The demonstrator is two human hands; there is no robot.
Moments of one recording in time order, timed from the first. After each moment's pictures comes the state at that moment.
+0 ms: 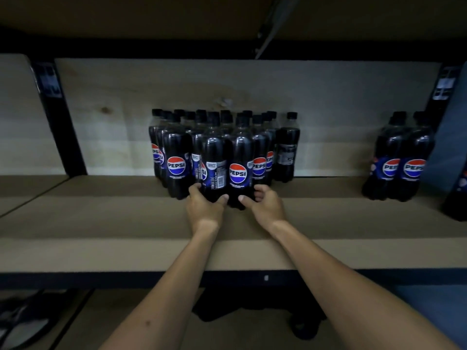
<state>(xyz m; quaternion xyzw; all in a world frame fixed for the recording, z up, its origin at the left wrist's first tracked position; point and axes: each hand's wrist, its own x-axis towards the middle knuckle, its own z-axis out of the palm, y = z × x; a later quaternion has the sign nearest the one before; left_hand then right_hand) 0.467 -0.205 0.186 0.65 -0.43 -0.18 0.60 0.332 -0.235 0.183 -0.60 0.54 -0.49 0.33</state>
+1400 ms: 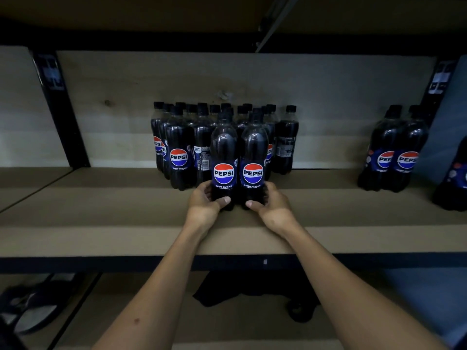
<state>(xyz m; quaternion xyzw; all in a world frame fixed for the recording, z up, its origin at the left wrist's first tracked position) 0.481 -0.184 0.180 0.51 -0.50 -0.34 0.61 0.310 -0.212 0.171 -0.66 0.53 -0.45 0.29</state>
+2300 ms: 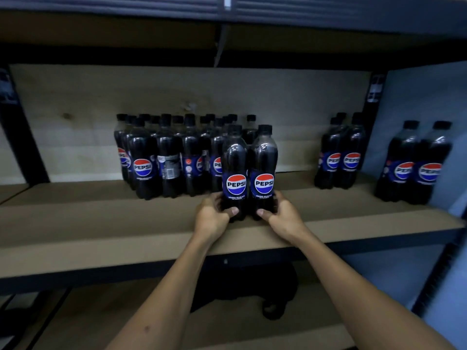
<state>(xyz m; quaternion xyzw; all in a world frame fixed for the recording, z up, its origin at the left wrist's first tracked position) 0.385 -0.169 0.184 0.51 -0.55 -0.37 0.55 0.202 -0.175 0.177 -0.65 0.57 -0.44 0.24</state>
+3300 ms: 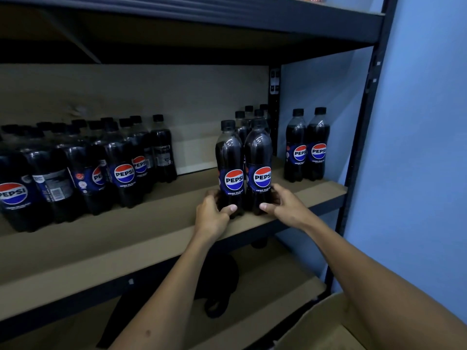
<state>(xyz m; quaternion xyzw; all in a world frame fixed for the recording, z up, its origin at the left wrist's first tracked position) 0.205 -0.175 0.172 0.47 -0.68 -0.32 0.46 0.004 -0.115 0.188 -0.61 0.61 -0.44 0.26</state>
